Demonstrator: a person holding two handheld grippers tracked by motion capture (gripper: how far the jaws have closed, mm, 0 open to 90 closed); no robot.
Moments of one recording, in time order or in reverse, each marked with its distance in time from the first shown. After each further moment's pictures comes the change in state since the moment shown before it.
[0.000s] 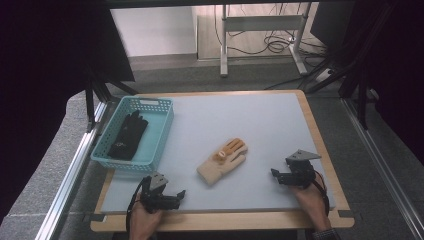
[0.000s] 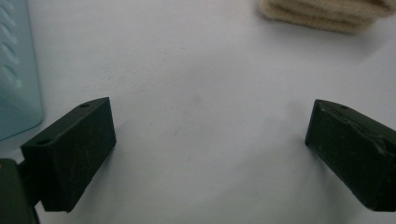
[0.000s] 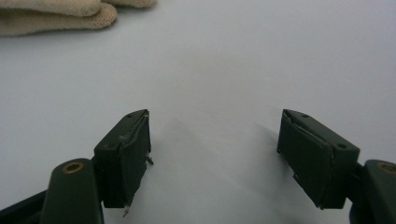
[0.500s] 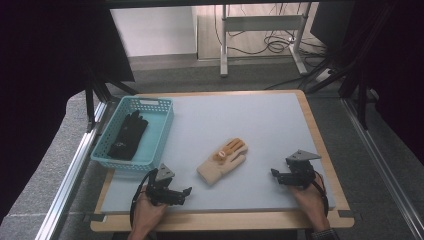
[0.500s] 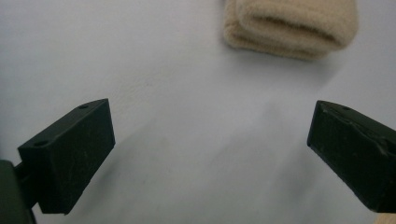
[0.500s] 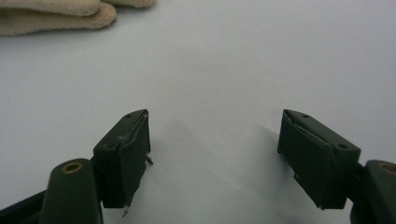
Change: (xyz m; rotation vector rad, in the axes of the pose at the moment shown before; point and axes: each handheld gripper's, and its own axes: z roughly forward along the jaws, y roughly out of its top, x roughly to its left) left arm -0.003 0.031 0.008 0.042 -0.088 0.028; right arm 0.000 0.000 0.000 -0.001 -0.005 -0.002
